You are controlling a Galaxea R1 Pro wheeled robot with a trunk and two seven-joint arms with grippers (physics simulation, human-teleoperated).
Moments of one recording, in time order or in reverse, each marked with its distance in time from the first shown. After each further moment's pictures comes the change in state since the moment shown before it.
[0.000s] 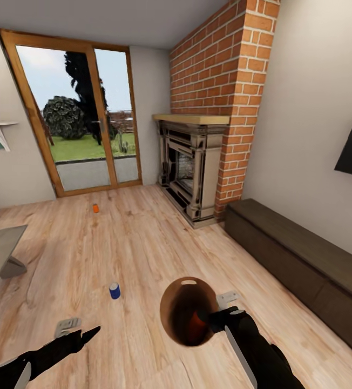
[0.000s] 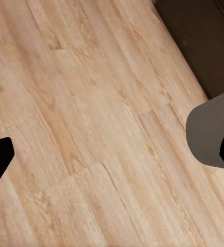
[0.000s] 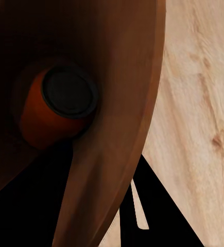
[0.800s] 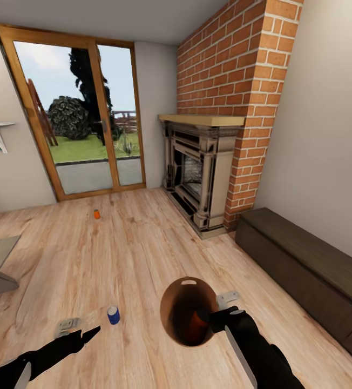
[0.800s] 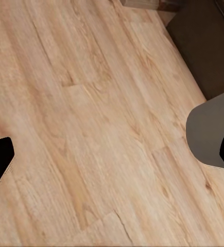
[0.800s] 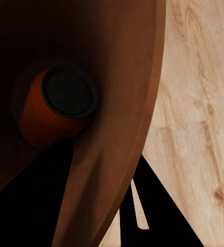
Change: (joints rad) left arm 0.000 0.000 0.000 0.000 0.000 0.000 0.000; right arm 0.000 0.000 0.000 0.000 0.003 0.000 0.000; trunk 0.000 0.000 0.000
